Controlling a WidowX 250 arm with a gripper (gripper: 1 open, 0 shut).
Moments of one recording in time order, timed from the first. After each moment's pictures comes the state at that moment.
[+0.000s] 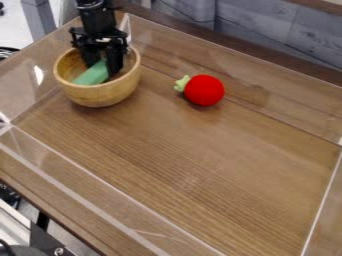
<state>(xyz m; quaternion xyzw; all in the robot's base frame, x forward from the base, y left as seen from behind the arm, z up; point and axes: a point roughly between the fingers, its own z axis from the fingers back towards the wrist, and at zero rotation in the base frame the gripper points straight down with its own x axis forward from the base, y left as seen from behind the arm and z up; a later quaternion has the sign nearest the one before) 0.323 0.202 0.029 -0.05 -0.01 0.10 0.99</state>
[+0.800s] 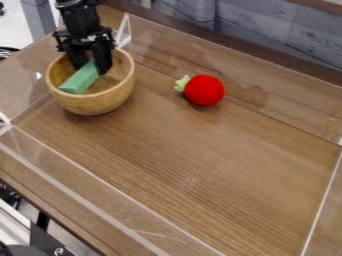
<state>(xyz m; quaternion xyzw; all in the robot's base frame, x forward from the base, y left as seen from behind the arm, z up) 0.300 0.208 0.046 -0.09 -0.01 0.14 0.99</state>
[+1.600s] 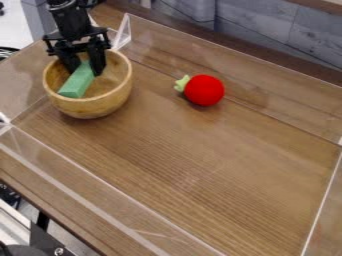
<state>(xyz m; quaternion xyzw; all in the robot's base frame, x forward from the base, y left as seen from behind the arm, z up) 0.292 0.206 0.051 -0.08 -0.02 0.22 0.97</state>
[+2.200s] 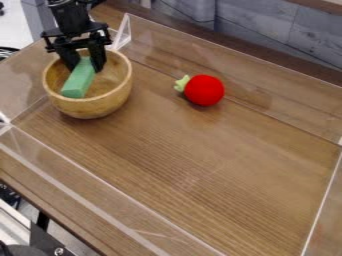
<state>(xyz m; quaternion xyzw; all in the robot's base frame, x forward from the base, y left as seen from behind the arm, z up) 0.292 0.201 0.055 -0.09 -0.02 0.24 0.97</state>
